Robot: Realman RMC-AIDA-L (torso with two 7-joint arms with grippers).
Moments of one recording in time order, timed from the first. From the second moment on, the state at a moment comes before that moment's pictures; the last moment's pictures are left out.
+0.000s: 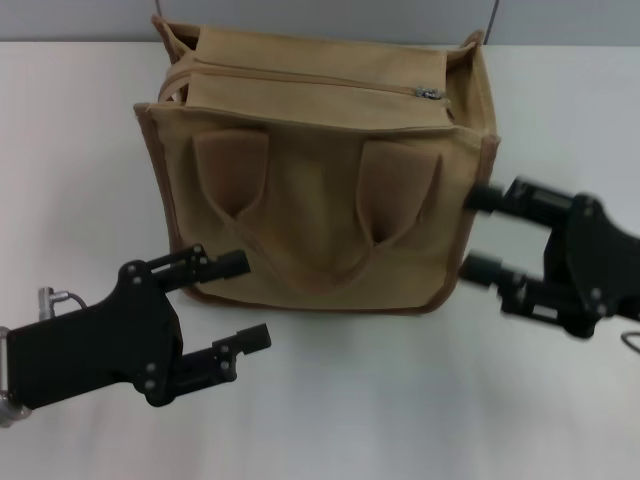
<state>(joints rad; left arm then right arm) -0.28 -2.06 0.83 0.43 1.65 1.92 -0.82 0.41 2.06 -0.83 -0.41 -1.59 -1.92 1.00</state>
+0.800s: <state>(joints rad) -0.28 -2.07 0.83 0.43 1.80 1.88 -0.74 0.38 2.08 -0.84 -0.41 -1.90 -1.85 0.91</state>
